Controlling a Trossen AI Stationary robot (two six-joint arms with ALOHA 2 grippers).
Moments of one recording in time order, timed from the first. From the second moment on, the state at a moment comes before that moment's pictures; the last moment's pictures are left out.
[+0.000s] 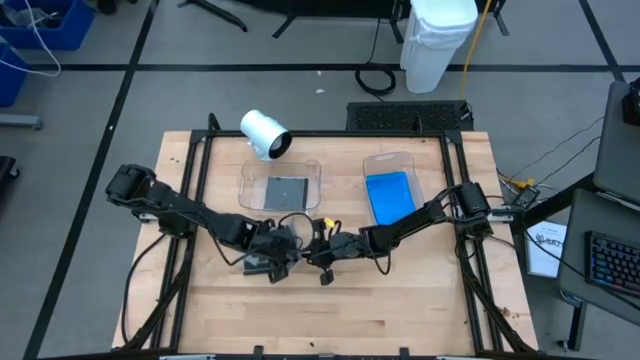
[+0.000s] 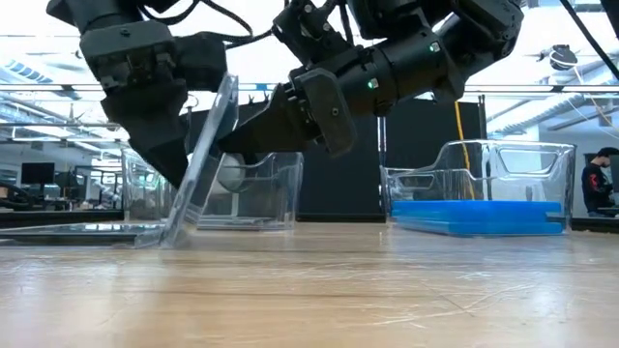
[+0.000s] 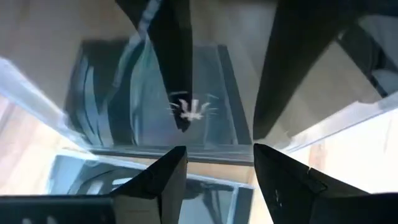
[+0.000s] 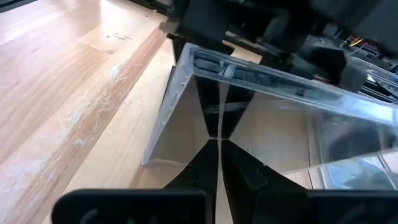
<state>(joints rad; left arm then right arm) -0.31 1.55 0.86 -0.36 -0.12 -0.62 0.23 2.02 1.06 0.57 0.21 -0.27</state>
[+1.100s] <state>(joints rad) -0.48 1.38 1.14 -0.87 -0.41 0.27 0.23 2.02 1.06 0.57 0.21 -0.28</state>
